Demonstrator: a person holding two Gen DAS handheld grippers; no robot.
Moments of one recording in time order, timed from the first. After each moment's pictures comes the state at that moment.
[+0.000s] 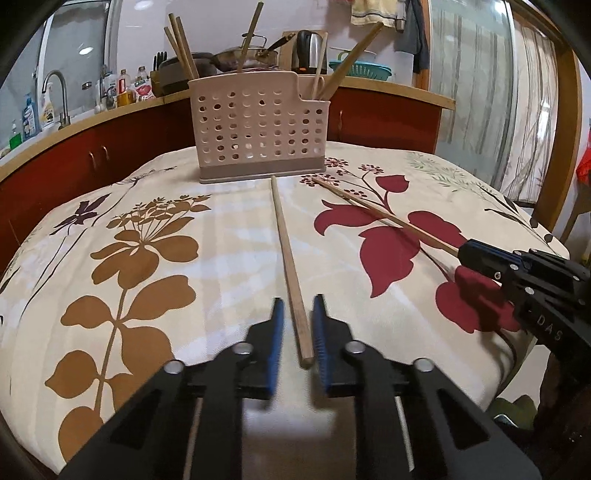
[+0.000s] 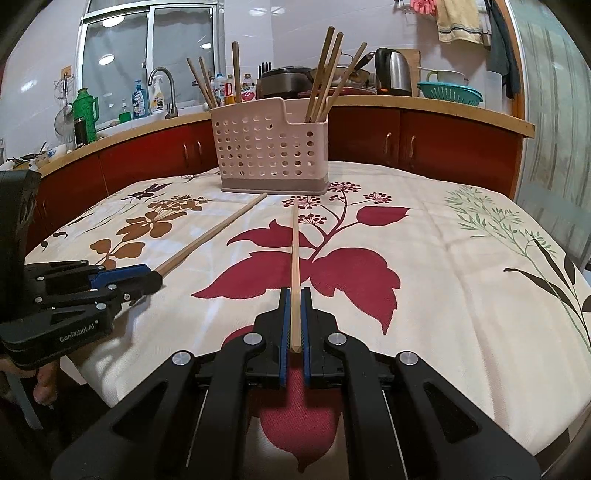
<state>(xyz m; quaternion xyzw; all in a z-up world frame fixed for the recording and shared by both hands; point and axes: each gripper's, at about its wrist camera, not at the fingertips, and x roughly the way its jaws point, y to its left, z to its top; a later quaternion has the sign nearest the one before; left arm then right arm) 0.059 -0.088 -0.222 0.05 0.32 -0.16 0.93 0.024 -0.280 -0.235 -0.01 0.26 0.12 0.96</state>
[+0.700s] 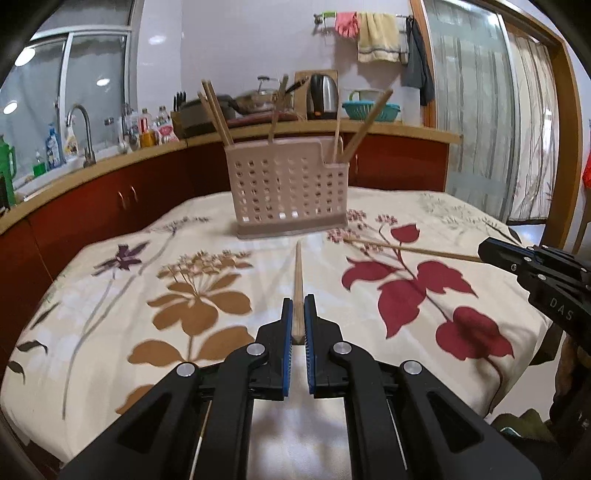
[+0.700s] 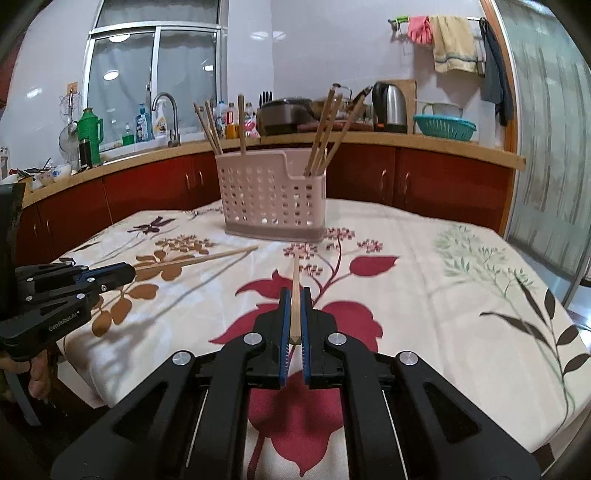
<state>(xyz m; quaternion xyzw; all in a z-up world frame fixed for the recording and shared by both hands) 0.037 -0.068 -0.170 0.07 0.24 -0.13 0.96 0.007 -0.280 -0.185 -0.01 0.20 0.11 0.97</state>
